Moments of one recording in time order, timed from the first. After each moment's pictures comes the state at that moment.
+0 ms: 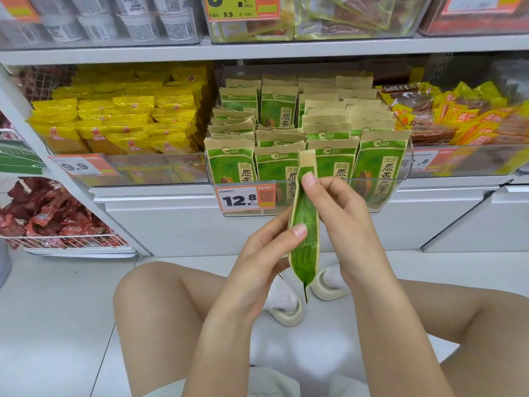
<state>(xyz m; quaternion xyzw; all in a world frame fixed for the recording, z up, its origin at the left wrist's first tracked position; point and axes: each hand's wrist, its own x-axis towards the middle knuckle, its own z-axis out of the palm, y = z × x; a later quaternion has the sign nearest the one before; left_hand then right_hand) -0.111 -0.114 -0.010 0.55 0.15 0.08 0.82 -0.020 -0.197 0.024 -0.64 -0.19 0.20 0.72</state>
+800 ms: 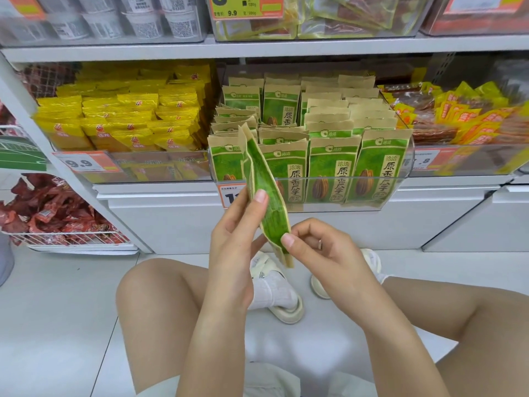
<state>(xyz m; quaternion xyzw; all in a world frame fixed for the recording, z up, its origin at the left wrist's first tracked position) -0.118 -0.109 0.008 0.50 0.27 0.26 0.78 -0.047 -0.220 -0.005 -0.66 -0.28 0.29 0.63</state>
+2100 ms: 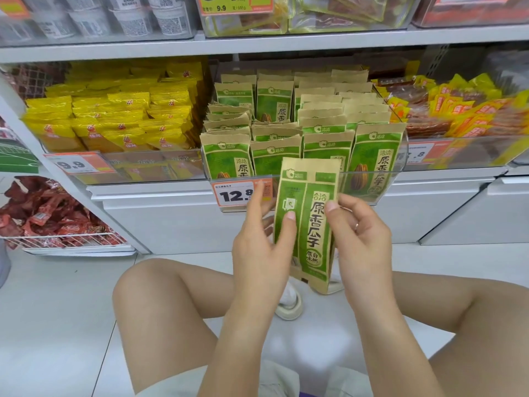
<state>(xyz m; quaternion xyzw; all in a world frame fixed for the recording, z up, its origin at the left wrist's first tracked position) -0.102 -0.130 -0.022 0.72 0.29 0.28 0.56 -0.042 -0.222 0.002 -0.62 -0.11 0.12 0.77</state>
